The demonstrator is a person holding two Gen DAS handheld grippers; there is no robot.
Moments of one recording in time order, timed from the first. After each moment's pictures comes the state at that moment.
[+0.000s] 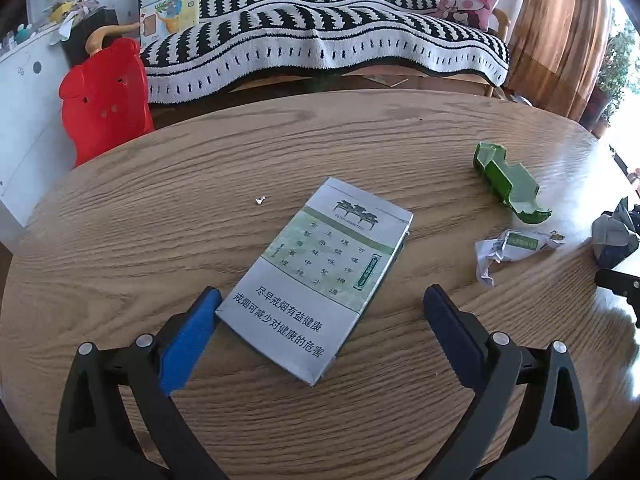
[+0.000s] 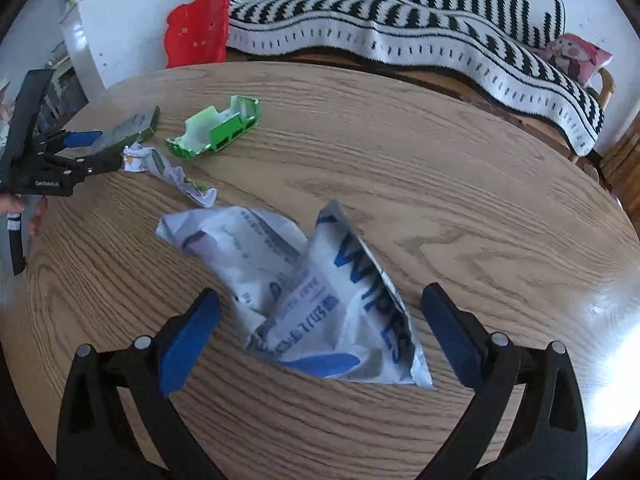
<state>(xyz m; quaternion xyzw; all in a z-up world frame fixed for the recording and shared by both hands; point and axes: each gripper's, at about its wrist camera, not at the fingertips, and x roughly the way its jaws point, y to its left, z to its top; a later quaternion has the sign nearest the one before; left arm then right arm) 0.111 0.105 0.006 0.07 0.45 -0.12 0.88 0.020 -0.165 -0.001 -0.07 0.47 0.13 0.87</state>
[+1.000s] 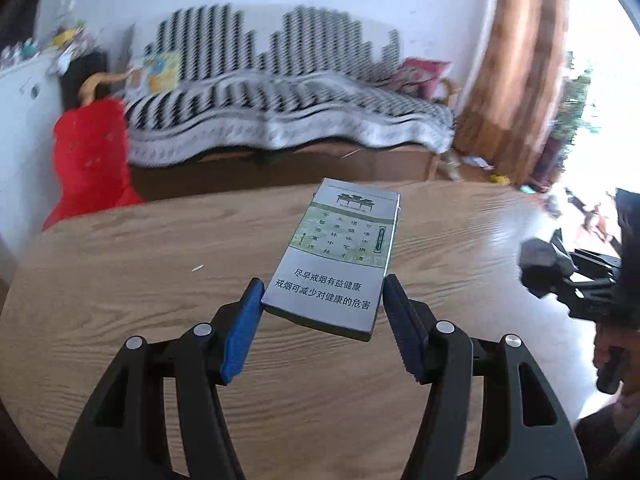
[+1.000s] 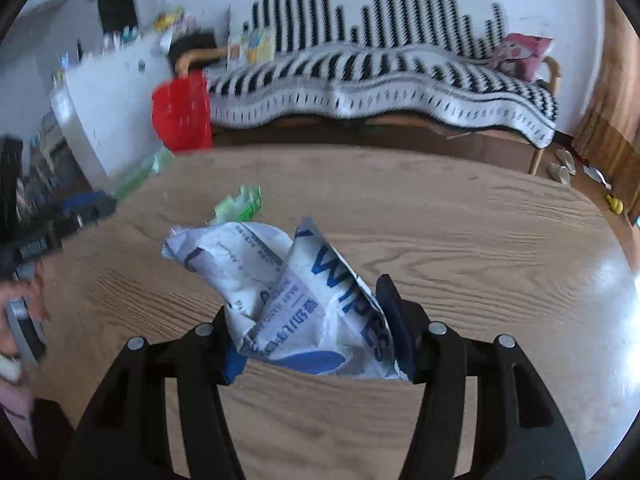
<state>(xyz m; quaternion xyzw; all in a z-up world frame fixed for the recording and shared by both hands) 0.017 0.049 0.112 0.01 0.33 -0.20 0.92 -0.045 -0.199 0.092 0.04 0.37 0.10 0.92</state>
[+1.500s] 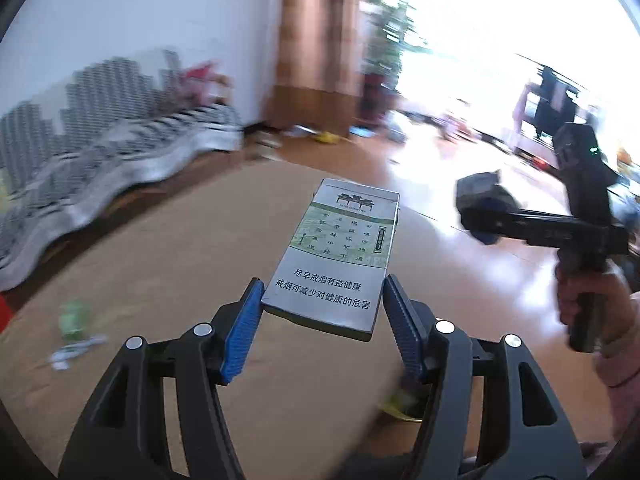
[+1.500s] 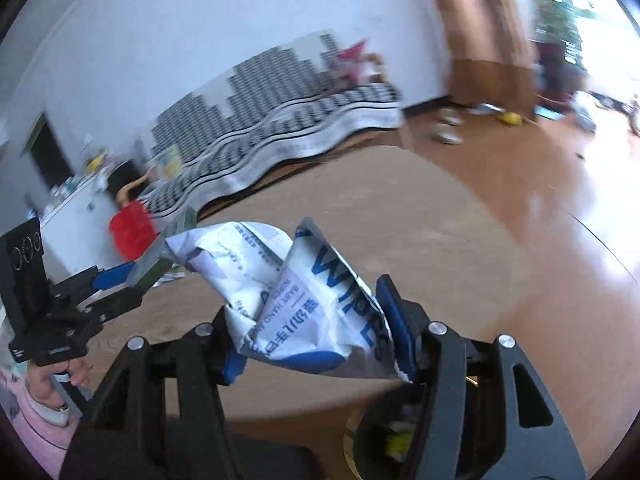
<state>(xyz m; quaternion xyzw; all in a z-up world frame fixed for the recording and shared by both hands) -0.187 -0.226 0.152 0.15 0.31 -0.48 0.81 -0.347 -0.434 0.110 0.22 0.28 -0.06 0.93</state>
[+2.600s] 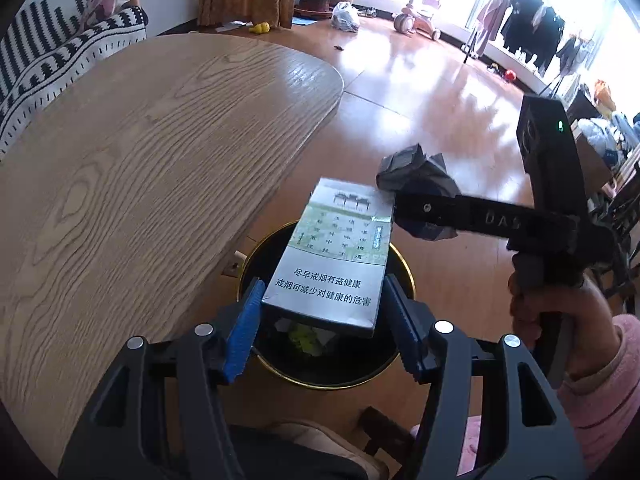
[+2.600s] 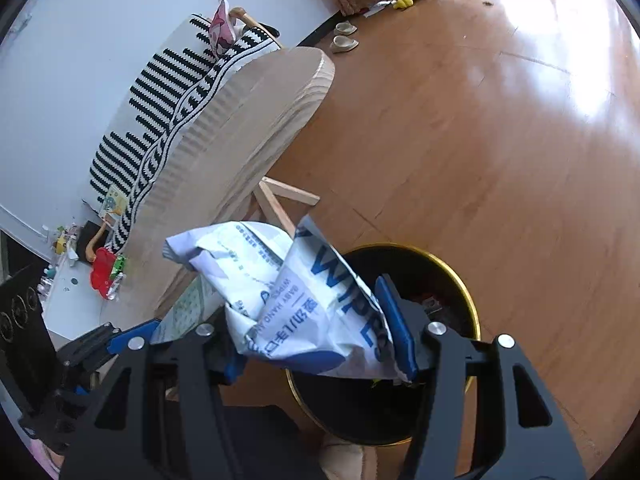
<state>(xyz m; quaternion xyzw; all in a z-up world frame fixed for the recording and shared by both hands) -0.263 -0.354 0.007 0.23 0.45 -0.50 0.71 -0.423 -0.503 -0.070 0.43 0.34 -0.12 0.83</state>
